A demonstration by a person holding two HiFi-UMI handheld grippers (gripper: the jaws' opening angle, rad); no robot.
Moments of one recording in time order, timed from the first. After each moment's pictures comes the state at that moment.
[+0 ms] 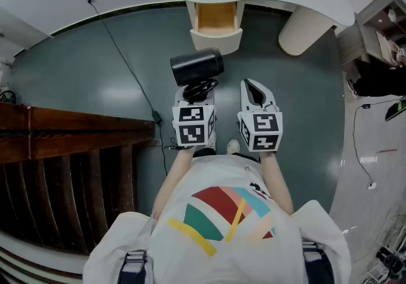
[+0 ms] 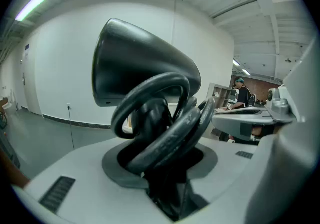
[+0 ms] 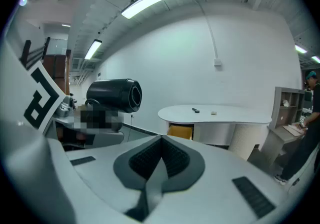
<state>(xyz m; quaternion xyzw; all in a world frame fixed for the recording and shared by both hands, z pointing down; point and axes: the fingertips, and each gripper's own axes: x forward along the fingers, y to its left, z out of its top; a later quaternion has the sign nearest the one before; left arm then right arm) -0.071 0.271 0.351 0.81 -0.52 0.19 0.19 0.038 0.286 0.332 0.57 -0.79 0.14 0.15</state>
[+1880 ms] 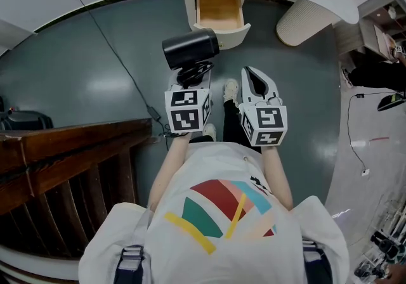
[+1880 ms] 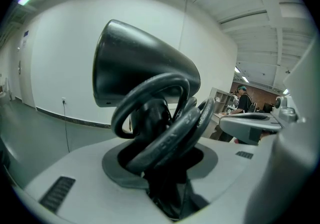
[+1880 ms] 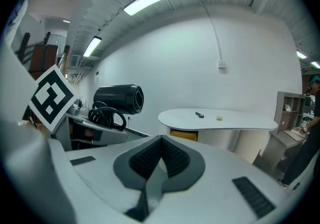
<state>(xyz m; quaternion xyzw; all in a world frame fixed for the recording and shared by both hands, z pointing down) -0.126 0.185 0.373 0.82 -0.50 0.17 0.22 -0.014 0.217 0.342 0.58 -0.79 0.12 0.15</state>
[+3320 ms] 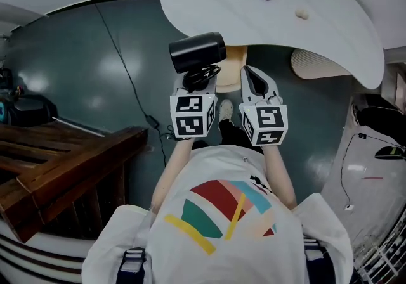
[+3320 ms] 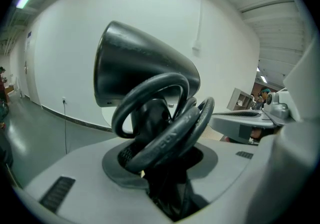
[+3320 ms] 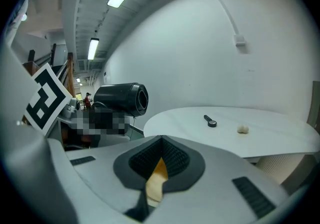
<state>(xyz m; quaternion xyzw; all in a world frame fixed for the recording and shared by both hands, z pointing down) -0.045 -0.048 0.387 0.77 -0.56 0.19 0.25 0.053 -0.048 0.361 0.49 -0.84 0.15 0.16</state>
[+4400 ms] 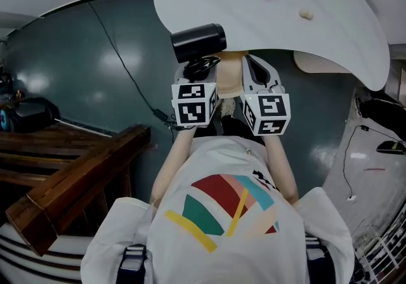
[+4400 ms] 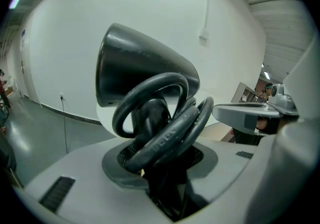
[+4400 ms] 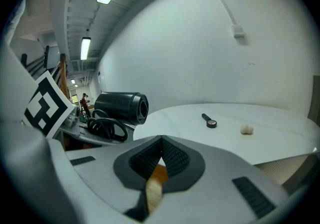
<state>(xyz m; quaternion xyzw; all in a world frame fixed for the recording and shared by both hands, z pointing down) -0.046 -0.113 0.416 0.76 -0.55 0.23 0.27 0.055 -0.117 0.375 0.50 -0.83 0.17 0.16</state>
